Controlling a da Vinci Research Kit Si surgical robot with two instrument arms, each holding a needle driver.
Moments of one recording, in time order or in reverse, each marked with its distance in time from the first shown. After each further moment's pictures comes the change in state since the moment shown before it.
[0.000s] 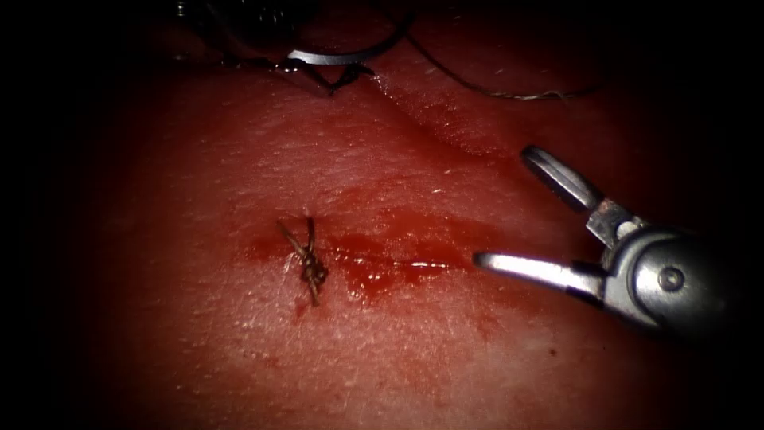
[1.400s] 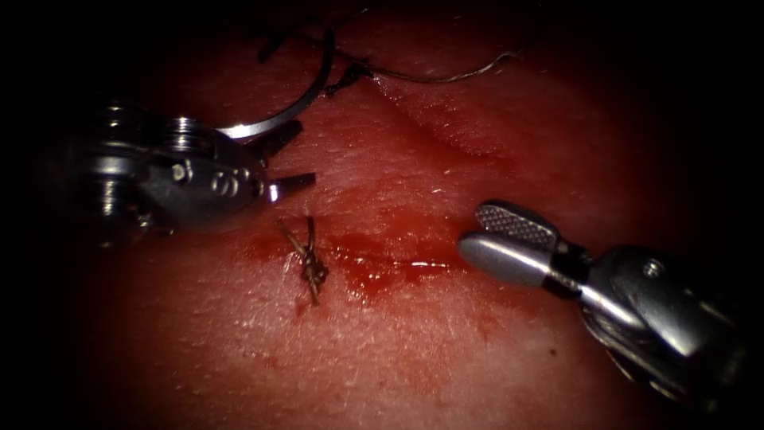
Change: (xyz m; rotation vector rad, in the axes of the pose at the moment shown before) right arm 0.001 -0.001 0.001 -0.117 0.006 0.860; left arm -0.004 -0.013 -0.009 -0.311 -0.072 0.002
